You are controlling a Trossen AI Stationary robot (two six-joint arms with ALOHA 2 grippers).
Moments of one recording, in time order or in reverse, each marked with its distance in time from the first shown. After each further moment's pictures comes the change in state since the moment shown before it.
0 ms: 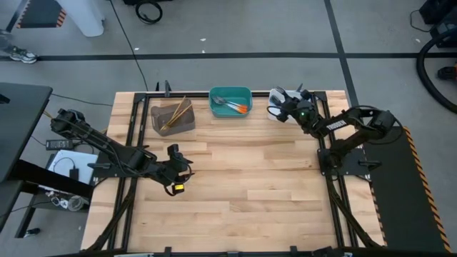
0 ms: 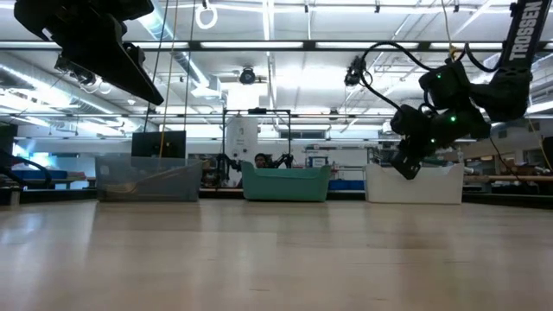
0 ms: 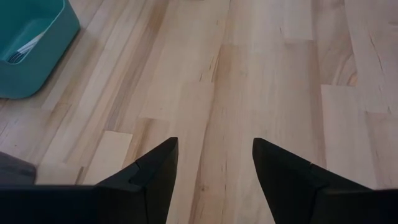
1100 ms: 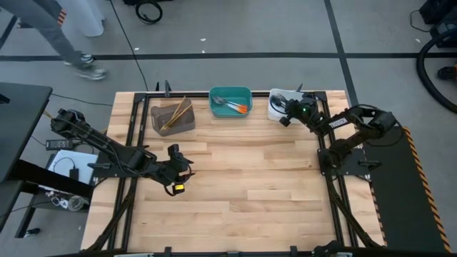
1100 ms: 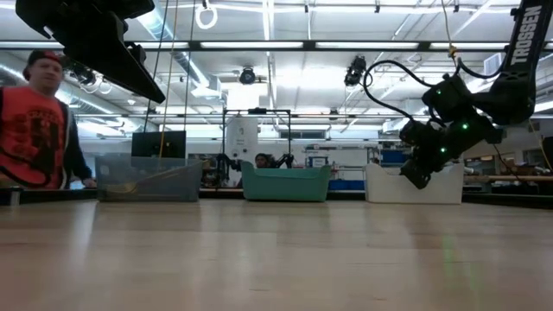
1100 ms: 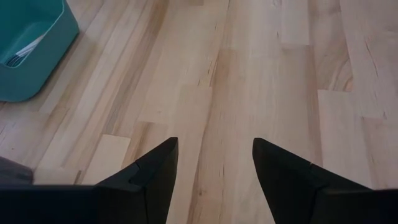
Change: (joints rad) left arm 0.000 0.000 0.000 0.017 0.000 0.002; right arm -0.149 0.001 -0.014 -0.167 -0.281 0.179
